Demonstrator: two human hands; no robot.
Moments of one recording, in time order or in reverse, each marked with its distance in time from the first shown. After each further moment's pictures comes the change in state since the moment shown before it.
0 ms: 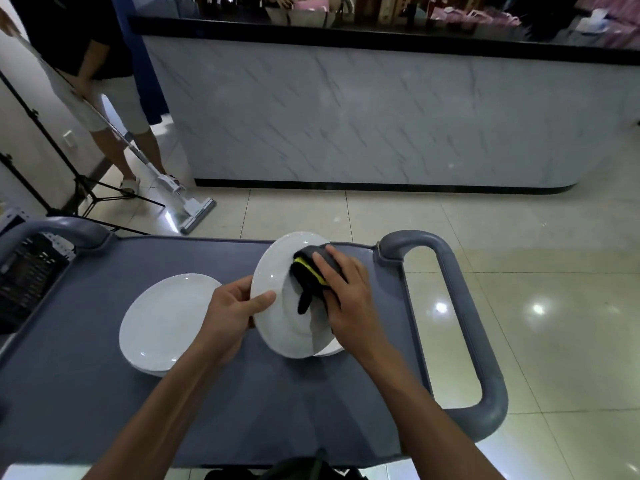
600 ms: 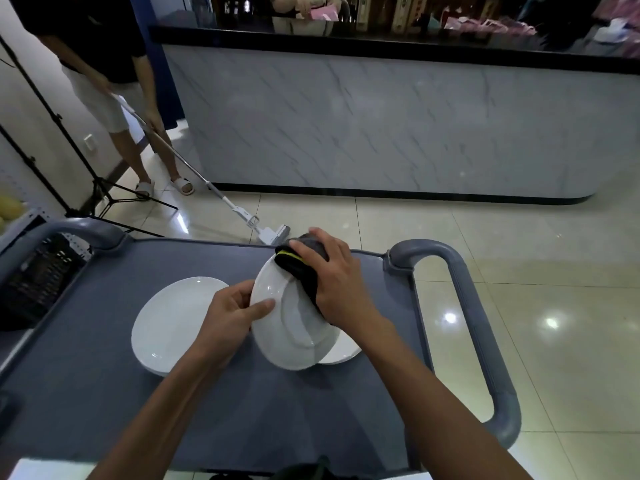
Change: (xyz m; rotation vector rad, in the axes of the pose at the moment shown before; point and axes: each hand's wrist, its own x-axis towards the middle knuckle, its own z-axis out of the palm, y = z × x) left_hand -0.004 0.007 -0.014 0.073 0.004 0.098; right_hand 0.055 -0.021 0.007 -0.107 -0.213 -0.065
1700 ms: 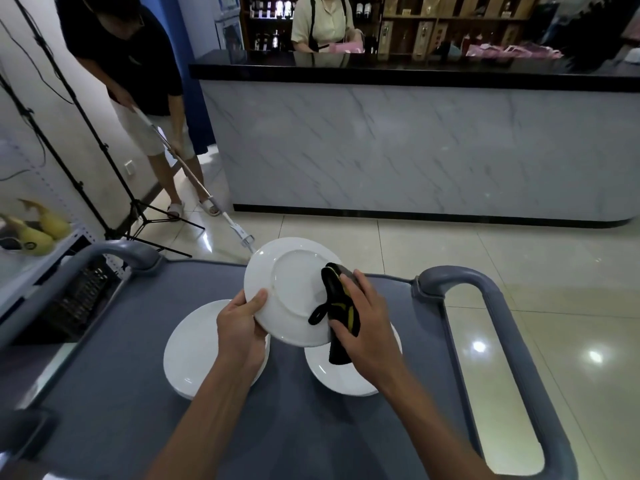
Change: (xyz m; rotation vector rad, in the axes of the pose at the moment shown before) left_hand 0.030 0.010 -0.012 -0.495 0.430 -0.122; right_hand -0.030 0.001 0.024 0.303 0.030 0.212
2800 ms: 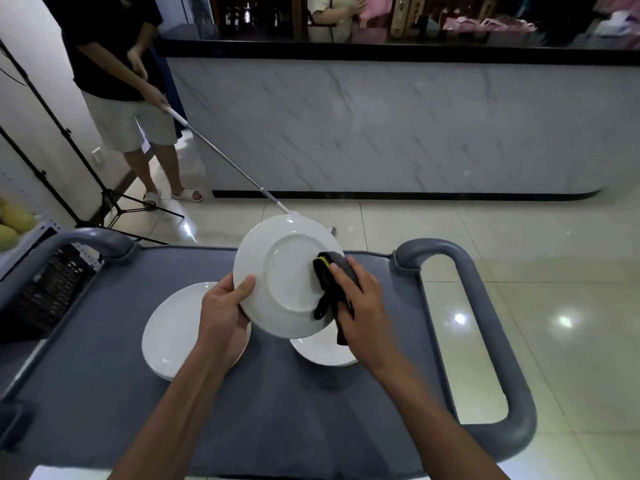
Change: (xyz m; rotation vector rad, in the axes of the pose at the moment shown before) left_hand -0.013 -0.010 -0.005 0.129 -0.178 0.008; right_hand -0.024 0.015 -0.012 -0.094 0.126 -0.024
